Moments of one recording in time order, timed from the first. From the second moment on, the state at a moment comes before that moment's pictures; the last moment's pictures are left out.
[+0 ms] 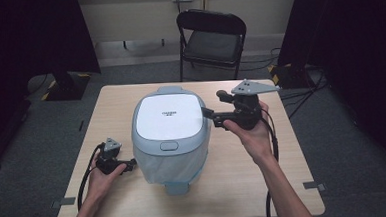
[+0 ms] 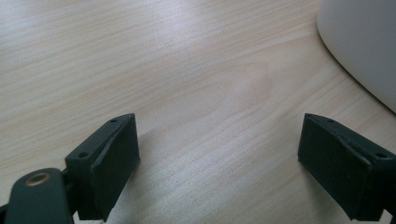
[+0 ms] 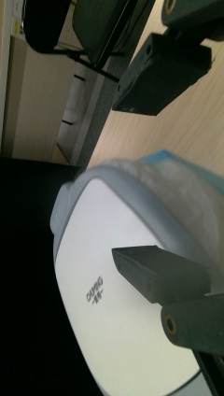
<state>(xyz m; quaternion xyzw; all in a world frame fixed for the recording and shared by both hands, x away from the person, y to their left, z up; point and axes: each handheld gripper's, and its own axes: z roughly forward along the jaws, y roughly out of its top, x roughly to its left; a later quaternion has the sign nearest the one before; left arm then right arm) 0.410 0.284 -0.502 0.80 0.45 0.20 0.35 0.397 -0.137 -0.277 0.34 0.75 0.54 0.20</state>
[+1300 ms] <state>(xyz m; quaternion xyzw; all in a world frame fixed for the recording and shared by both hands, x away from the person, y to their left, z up) 0.407 0.287 -0.502 0.80 0.45 0.20 0.35 0.393 -0.251 -0.416 0.52 0.72 0.42 0.20</state>
